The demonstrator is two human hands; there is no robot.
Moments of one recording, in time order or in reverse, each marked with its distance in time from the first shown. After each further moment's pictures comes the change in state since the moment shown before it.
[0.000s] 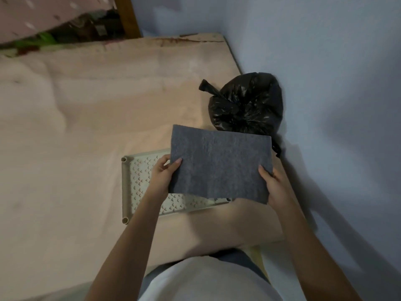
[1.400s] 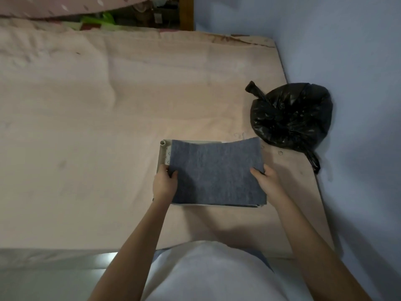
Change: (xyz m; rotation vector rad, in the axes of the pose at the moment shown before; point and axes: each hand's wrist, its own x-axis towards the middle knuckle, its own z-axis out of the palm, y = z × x) left_hand -0.013 -0.043 -0.090 0.747 0.479 0.070; right_hand 0.006 0.014 0.096 -0.495 -0.208 -0.063
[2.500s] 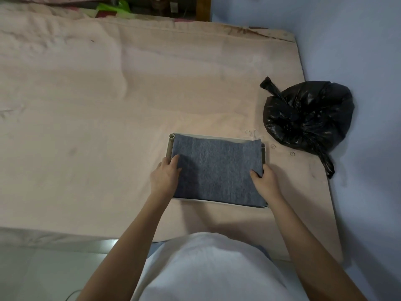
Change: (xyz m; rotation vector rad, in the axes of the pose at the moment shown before) left_hand -0.001 -0.008 -0.020 0.672 0.011 0.290; right_hand 0.016 0.020 0.024 -0.395 0.065 -0.114
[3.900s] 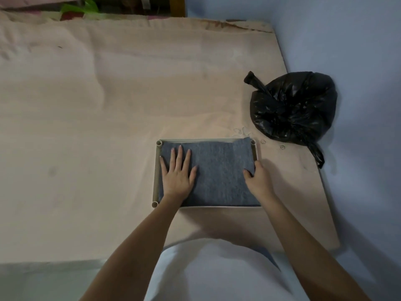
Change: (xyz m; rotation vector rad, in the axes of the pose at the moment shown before) left_hand 0.032 0.033 0.051 0.149 -0.018 0.209; right_hand -0.010 -0.017 0.002 -0.143 0.063 0.024
